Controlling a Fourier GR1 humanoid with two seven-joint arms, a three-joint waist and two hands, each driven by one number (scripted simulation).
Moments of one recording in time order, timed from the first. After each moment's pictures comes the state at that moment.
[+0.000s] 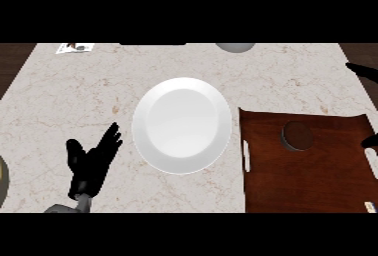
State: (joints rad) left arm -0.03 0.30 -0.31 -1.41 0.35 0.25 0.16; right arm -0.50 -0.88 0.17 -0.96 0.12 0.36 -0.43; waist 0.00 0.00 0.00
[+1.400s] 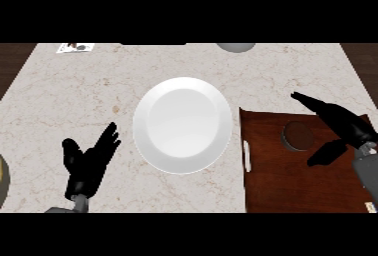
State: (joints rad) left arm 0.00 0.22 -0.20 -1.45 0.24 0.16 0.22; right arm -0.34 -0.57 0.15 -1.22 0.53 0.31 -0.09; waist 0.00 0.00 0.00
